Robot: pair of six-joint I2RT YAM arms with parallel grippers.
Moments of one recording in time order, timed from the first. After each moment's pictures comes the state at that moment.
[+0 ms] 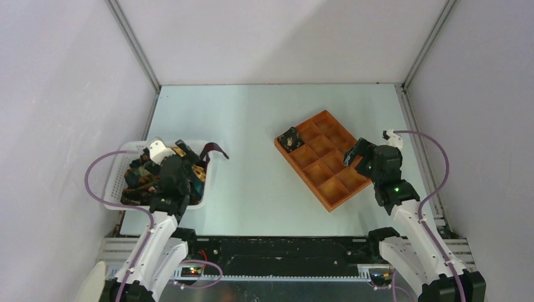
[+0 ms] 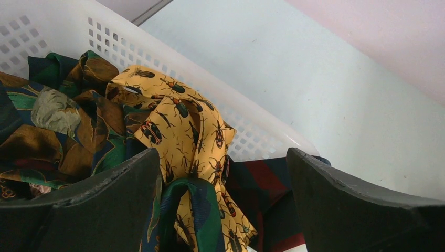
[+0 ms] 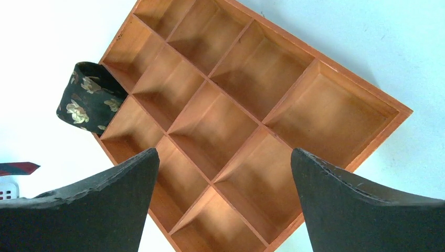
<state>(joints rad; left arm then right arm) -0.11 0.68 0.37 0.04 -0.54 -0.44 0.19 0.79 0.54 -0.27 0.14 0.59</state>
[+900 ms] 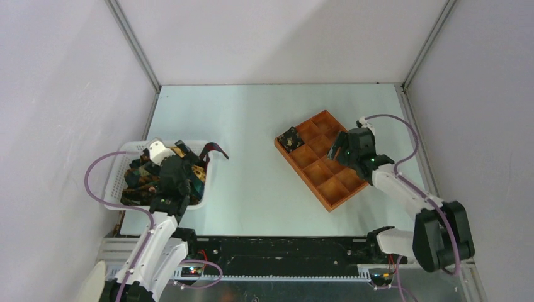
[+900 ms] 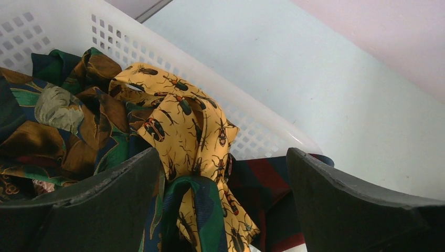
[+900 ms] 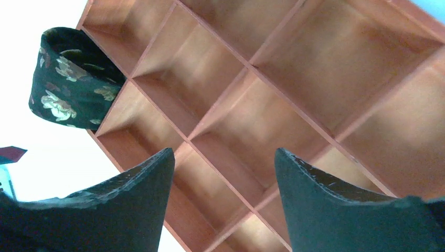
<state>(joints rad) -0.11 0.68 0.37 0.03 -0.56 -0.44 0.30 1.21 0.69 -0.22 0.11 0.66</state>
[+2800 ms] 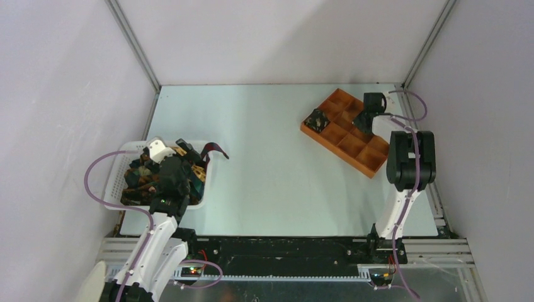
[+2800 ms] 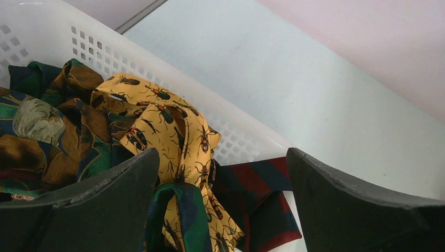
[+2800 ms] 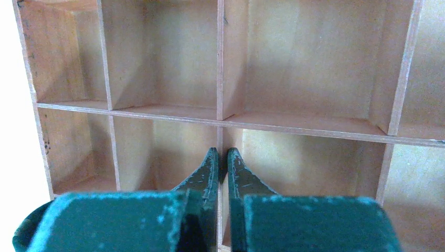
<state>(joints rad) -0.12 0.66 0.37 0.07 -0.51 -0.44 0.00 1.93 1.25 -0.16 0.17 0.78</state>
